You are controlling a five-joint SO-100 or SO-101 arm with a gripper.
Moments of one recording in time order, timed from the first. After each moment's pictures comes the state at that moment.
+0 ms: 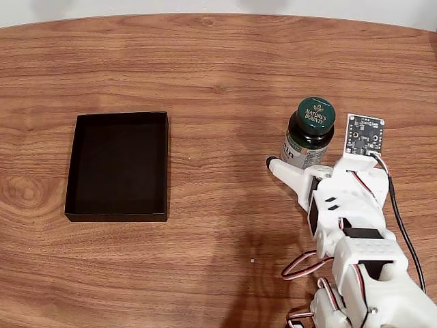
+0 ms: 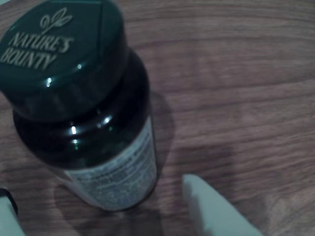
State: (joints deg) arm 6.9 133.2 174.5 -11.3 179.5
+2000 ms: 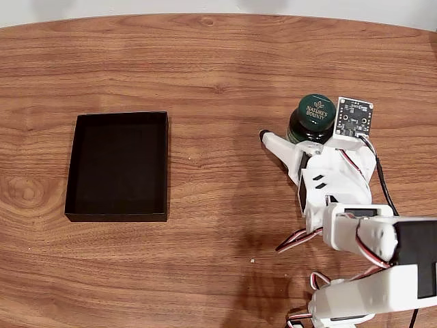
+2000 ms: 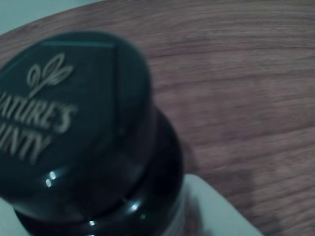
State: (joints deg) arm 3.3 97.0 161.4 -41.0 173.8
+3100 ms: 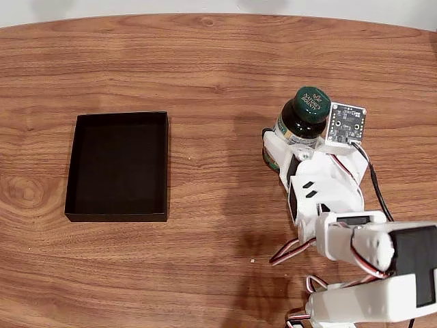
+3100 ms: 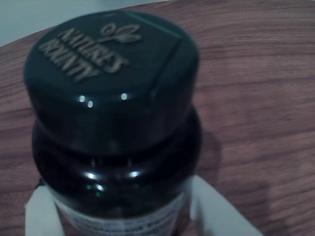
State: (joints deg) arm -0.2 100.2 165.5 -43.9 171.6
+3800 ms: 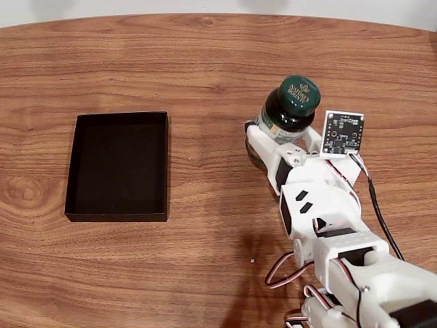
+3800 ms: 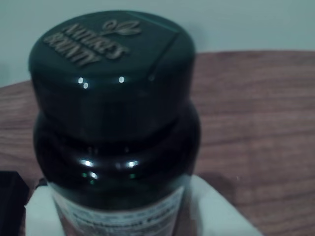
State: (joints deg) arm -6.4 124.1 173.4 -39.6 172.3
